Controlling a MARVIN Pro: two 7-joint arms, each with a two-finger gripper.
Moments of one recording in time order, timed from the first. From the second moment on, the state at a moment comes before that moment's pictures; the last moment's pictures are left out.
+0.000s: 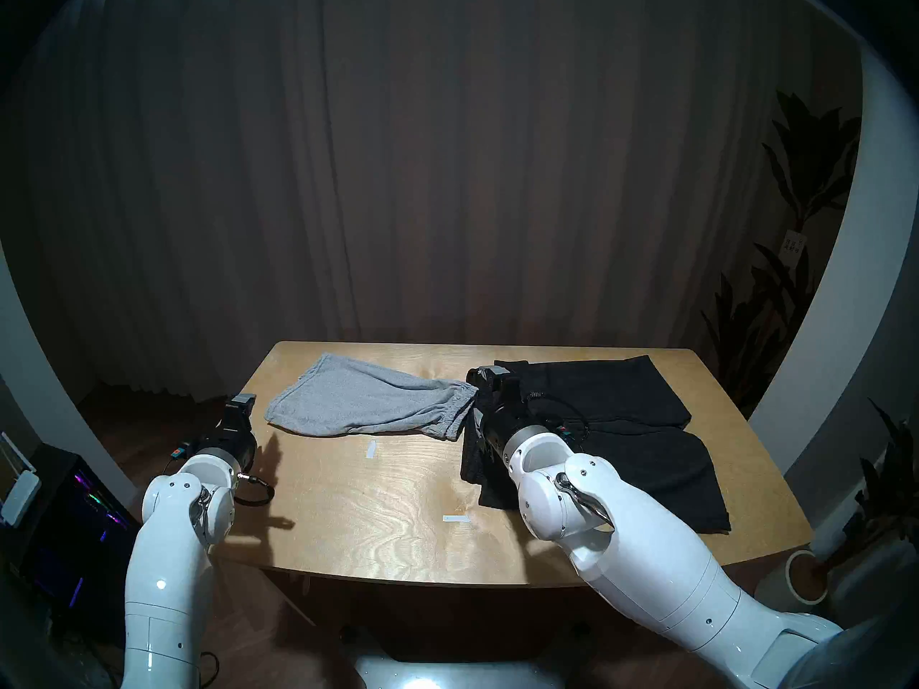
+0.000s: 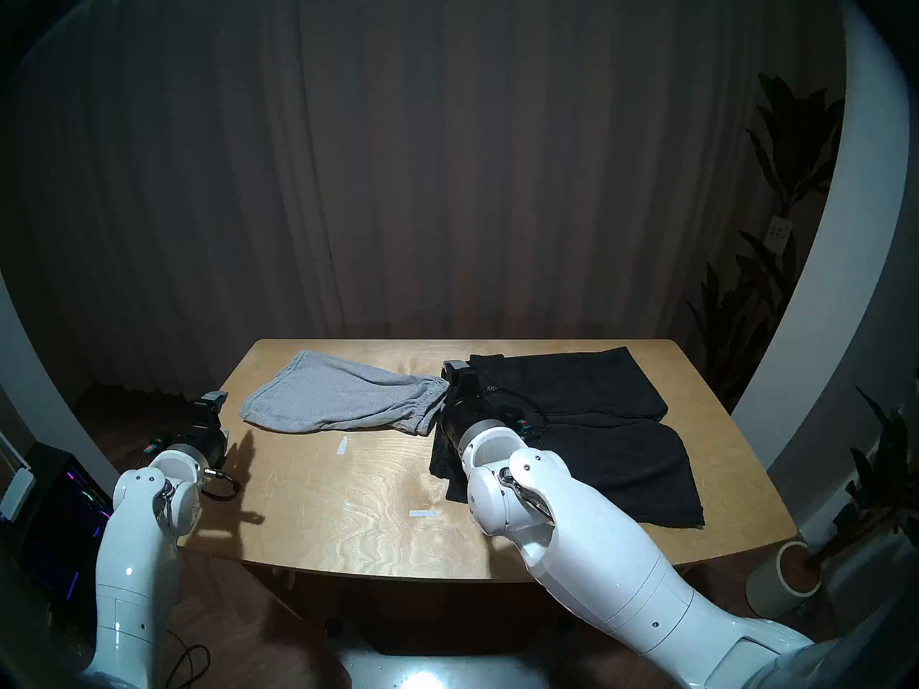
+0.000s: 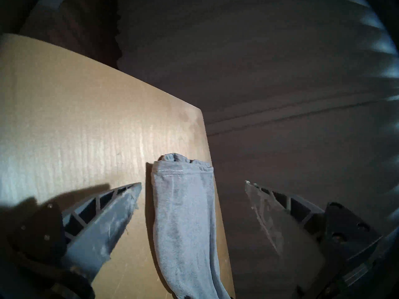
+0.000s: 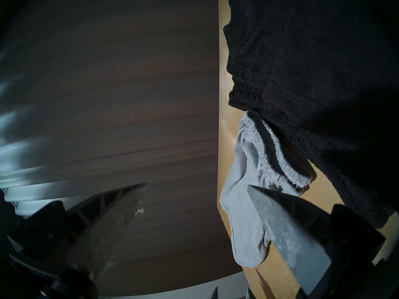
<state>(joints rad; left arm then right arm) 1.70 -1.26 -1.83 -1.63 -1.67 0.11 0.35 -1.42 -1.17 0.90 -1.81 2.10 -0.40 -0.25</state>
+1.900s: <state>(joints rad) 1.41 -1.17 -1.71 -1.29 -1.73 0.30 0.41 -1.42 -1.17 0.90 -1.81 2.08 -0.38 -0.22</state>
